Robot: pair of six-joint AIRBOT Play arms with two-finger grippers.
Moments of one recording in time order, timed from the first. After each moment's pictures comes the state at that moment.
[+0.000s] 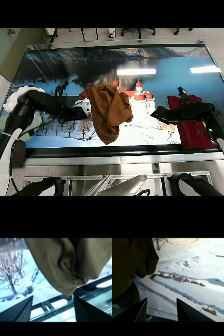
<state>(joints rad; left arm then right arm) -0.15 -1.22 1.01 -2.12 1.23 1.67 -0.05 -1.14 0.78 2.28 -1.01 -1.66</state>
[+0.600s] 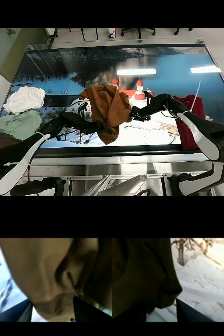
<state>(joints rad) -0.35 -1.46 0.83 -2.36 0.84 1.78 0.17 -1.68 1.09 2.39 -0.99 -1.72</state>
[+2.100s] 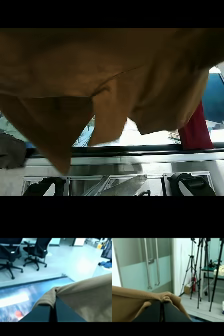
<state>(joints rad) 0.03 -0.84 1.90 -2.27 1.23 1.67 0.08 -0.72 1.68 2.26 -0.88 -1.89</state>
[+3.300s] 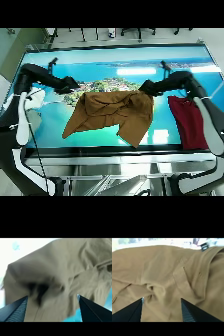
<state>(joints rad) 0.12 -1.88 1.89 -2.25 1.50 1.78 -0.05 -1.64 1.43 2.36 -1.08 -1.82</state>
